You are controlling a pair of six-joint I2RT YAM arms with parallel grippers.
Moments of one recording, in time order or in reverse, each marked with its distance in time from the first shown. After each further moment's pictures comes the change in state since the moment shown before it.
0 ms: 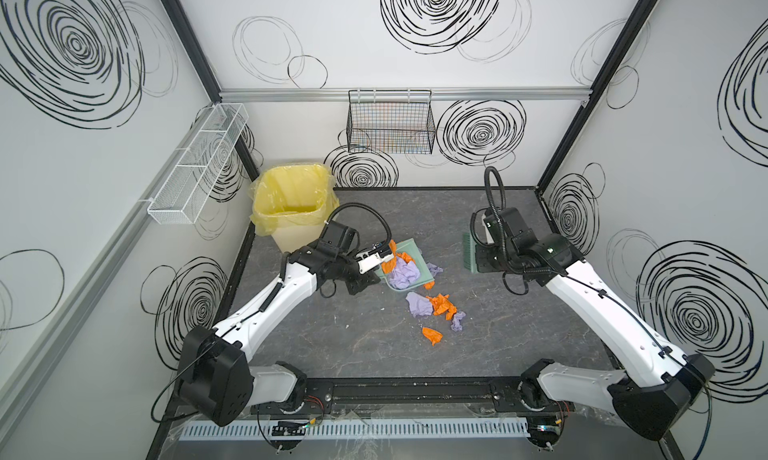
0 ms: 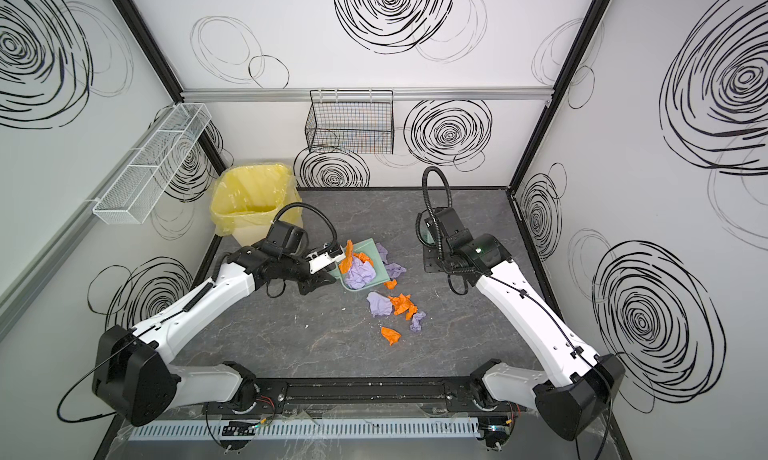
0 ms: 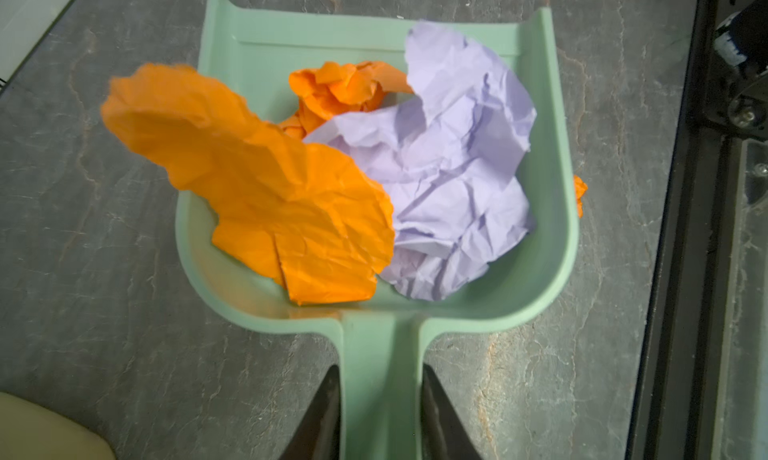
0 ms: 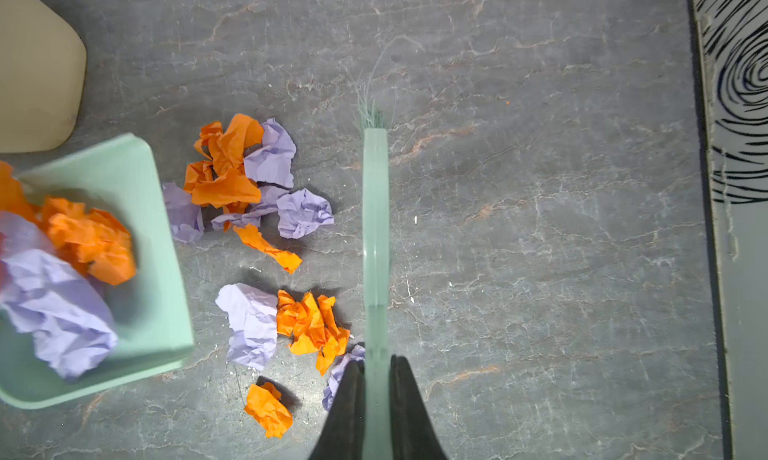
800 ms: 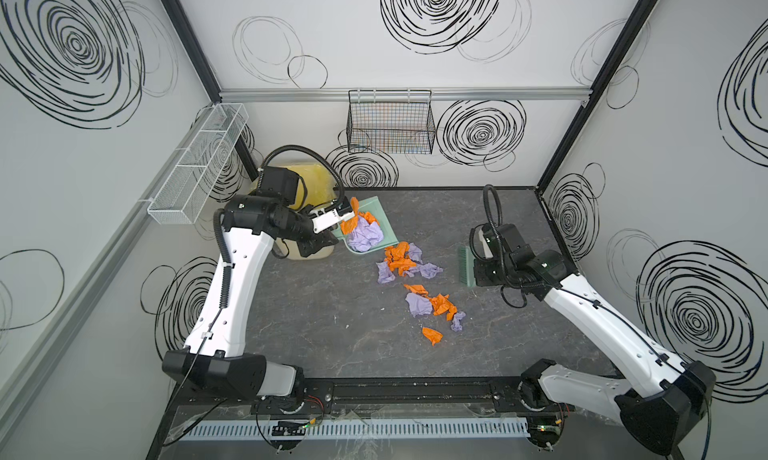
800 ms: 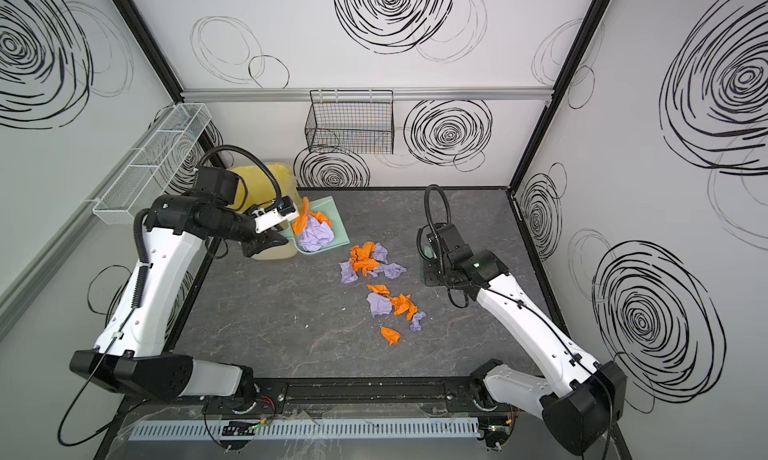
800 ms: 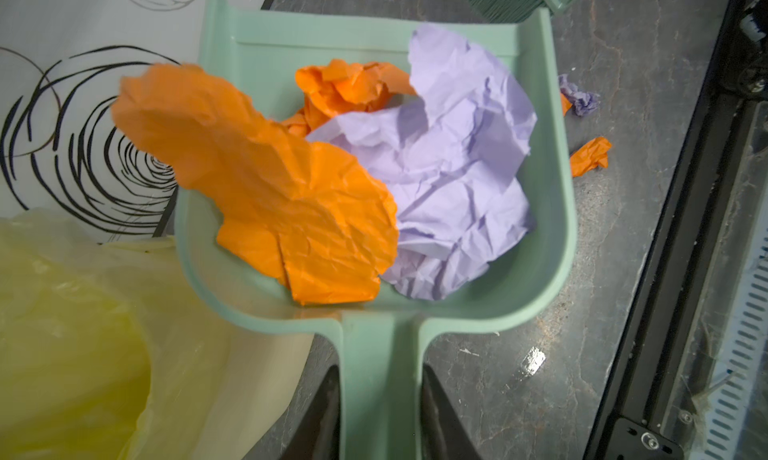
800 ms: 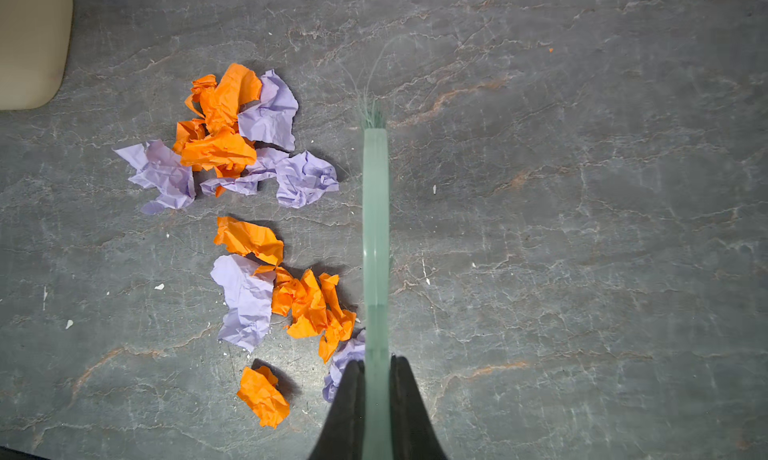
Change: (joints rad) left arm 0.333 0.116 0.710 -0.668 -0.004 0.366; right arm -0.014 -0.070 -0.195 0.112 -0.074 -0.006
